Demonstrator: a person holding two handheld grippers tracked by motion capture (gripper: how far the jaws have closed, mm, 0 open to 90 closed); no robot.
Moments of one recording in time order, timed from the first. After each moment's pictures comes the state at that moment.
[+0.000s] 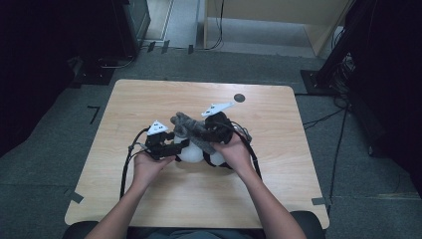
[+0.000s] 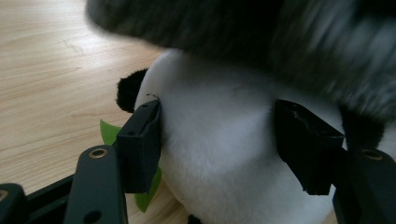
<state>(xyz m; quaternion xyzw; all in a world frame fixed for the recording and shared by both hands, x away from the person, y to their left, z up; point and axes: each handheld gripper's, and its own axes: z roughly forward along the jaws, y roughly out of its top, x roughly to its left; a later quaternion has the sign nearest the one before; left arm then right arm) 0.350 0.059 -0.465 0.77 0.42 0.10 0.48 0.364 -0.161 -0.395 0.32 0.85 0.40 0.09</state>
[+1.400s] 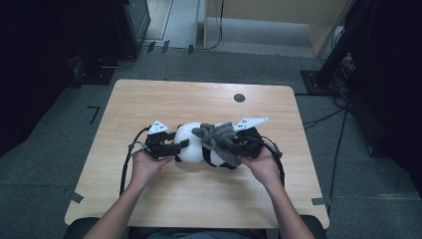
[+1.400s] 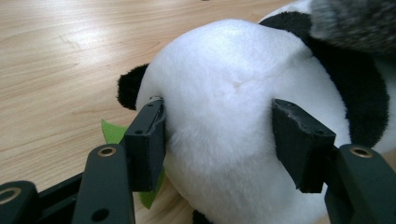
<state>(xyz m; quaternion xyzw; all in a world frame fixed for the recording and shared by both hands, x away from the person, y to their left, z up) 0.354 0.060 -0.465 0.78 0.40 0.09 0.46 0.323 -0.244 -0.407 0.35 0.84 0.41 0.09</state>
